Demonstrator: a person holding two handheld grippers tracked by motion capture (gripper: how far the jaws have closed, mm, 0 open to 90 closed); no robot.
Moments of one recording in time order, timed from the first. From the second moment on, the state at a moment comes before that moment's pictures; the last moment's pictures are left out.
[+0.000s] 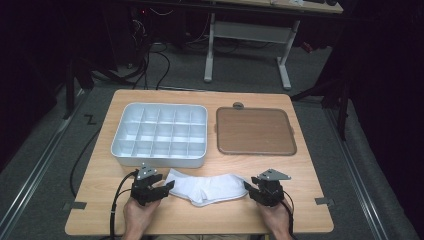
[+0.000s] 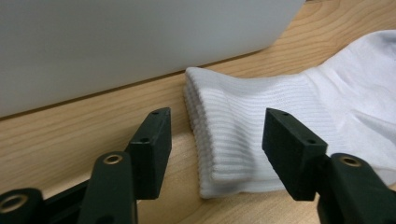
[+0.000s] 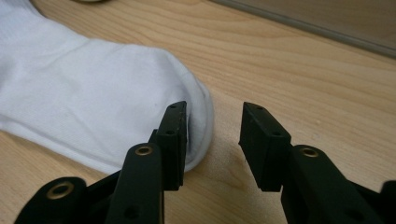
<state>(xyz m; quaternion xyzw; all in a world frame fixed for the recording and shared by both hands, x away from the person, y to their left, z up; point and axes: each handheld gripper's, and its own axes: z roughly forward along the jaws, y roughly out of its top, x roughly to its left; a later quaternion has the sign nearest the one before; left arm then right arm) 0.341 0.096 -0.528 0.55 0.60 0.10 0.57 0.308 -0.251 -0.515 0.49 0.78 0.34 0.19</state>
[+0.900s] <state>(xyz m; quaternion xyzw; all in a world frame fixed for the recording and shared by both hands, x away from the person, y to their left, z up) 0.345 0.090 -0.535 0.58 0.60 0.13 0.54 0.301 -0.145 -0.504 0.38 0.82 0.40 0.13</state>
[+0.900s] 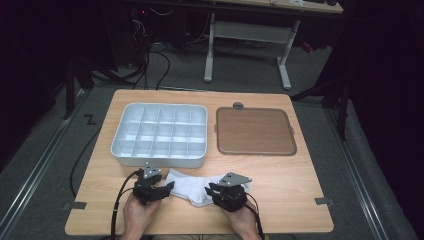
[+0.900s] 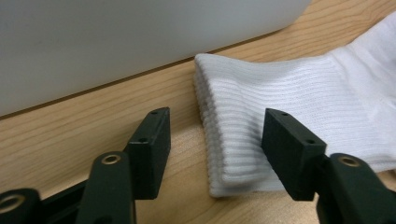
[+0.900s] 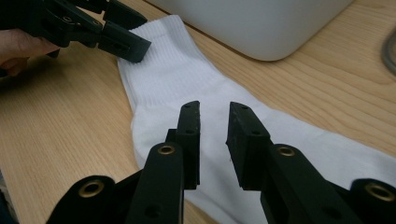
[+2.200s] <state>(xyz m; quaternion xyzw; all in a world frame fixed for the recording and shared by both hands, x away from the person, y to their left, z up) 0.338 0.104 -0.511 0.54 0.61 0.04 0.58 0.291 -0.115 -0.532 0.35 0.85 0.38 0.14</state>
